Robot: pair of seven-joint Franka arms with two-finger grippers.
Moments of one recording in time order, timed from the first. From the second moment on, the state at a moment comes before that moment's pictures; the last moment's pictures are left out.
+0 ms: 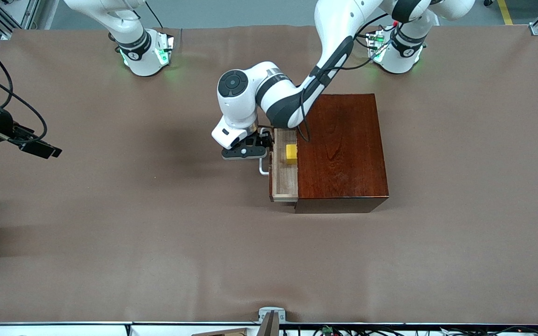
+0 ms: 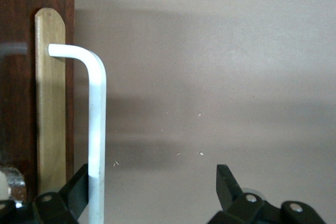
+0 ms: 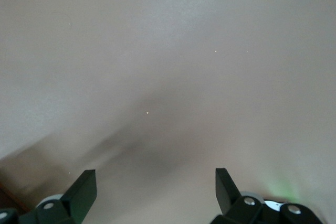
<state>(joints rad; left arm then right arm) -0.88 0.80 -0.07 -1.23 0.08 2.05 -1.01 0.10 0.14 -0.13 -1.48 0.09 1.49 0.56</state>
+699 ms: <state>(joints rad) -0.88 0.80 -0.08 -1.23 0.04 2.15 -1.01 0.15 0.15 -0.13 -1.48 0.09 1.50 0.74</state>
